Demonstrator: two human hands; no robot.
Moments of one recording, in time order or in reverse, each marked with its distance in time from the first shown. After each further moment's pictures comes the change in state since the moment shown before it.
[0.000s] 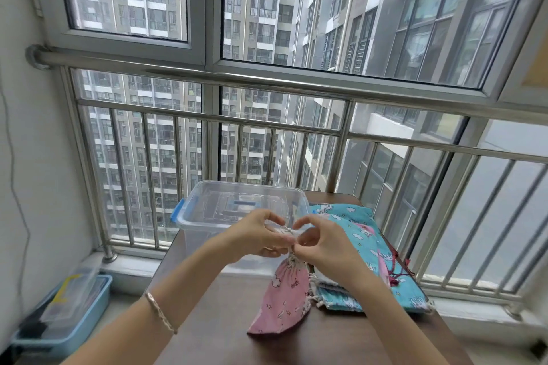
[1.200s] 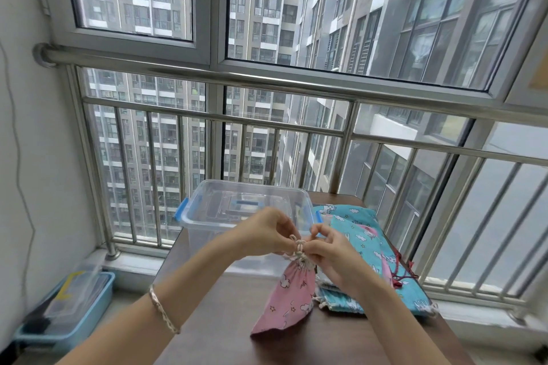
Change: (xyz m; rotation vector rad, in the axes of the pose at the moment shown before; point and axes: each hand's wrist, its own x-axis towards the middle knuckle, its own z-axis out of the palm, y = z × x) left_hand -0.005 0.011 0.006 0.404 -0.024 0.165; right_hand 0.004 0.018 0.003 0.858 -0.120 0.305
